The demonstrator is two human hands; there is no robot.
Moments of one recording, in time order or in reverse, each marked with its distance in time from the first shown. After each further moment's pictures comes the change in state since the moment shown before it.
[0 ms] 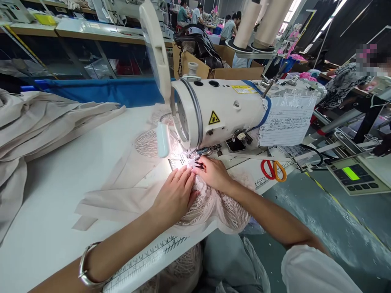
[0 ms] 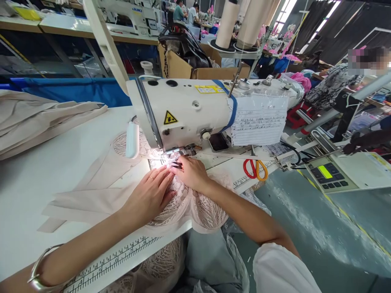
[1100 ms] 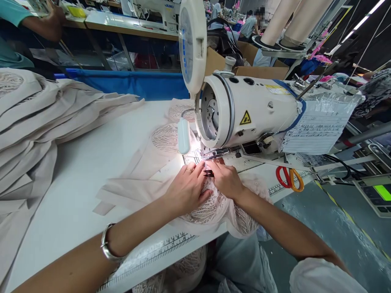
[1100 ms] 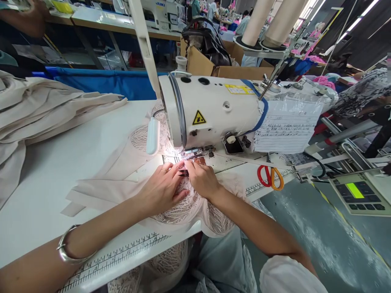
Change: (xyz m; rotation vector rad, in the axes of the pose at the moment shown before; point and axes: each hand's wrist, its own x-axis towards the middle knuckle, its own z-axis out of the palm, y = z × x) left_hand 0.011 -0.006 -0.016 -0.046 -0.125 -0.055; right_hand -0.015 0.005 0.014 -0.364 0.240 -0.445
